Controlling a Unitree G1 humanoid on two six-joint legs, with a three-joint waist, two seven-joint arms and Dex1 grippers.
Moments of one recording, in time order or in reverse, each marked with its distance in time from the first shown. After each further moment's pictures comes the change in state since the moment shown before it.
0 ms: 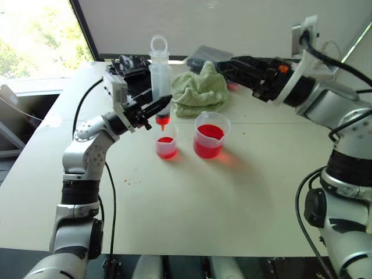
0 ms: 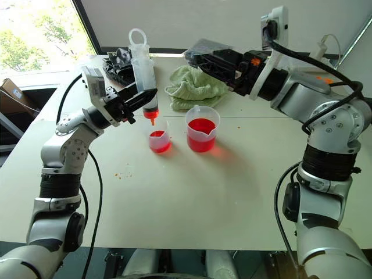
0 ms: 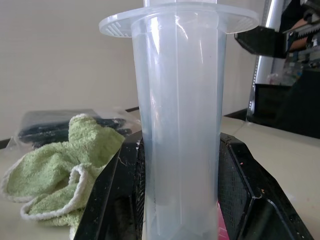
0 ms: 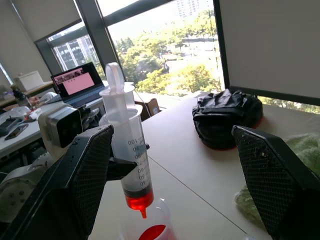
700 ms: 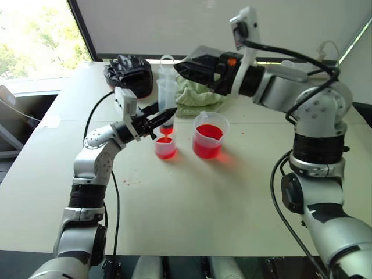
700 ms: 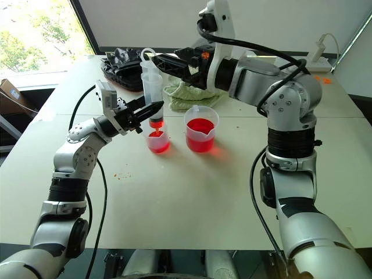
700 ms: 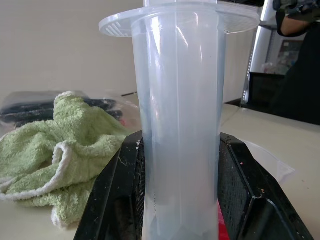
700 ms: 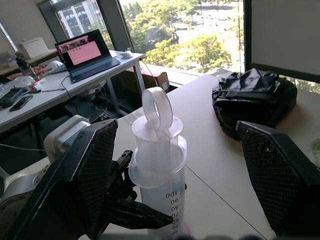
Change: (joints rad) left arm 0.041 -0.024 -0.038 0.030 0.030 -0.056 -0.022; right arm -0.160 0.155 0.190 0.163 -0.182 -0.009 -0.061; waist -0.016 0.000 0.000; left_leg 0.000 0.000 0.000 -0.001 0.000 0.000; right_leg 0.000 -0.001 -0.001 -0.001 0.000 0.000
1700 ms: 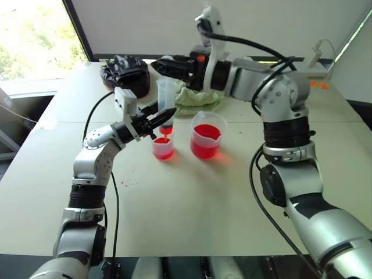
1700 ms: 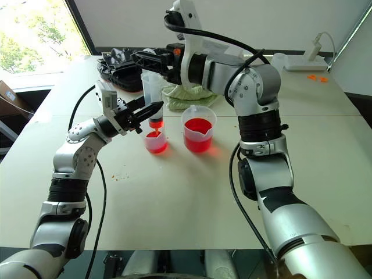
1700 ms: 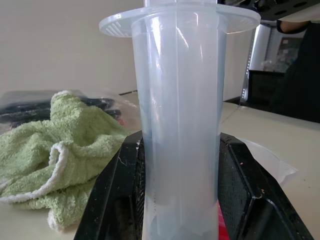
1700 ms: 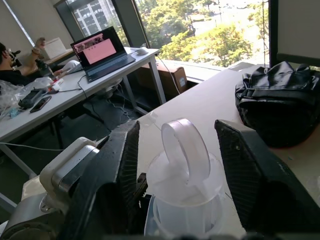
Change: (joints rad) left arm 0.005 0.002 0.000 -0.012 0.009 -0.001 0.005; right arm -0.124 0.153 0.027 0.236 -0.186 -0.092 0.161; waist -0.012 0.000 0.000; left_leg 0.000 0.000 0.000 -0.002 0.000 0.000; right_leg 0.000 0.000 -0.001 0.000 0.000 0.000
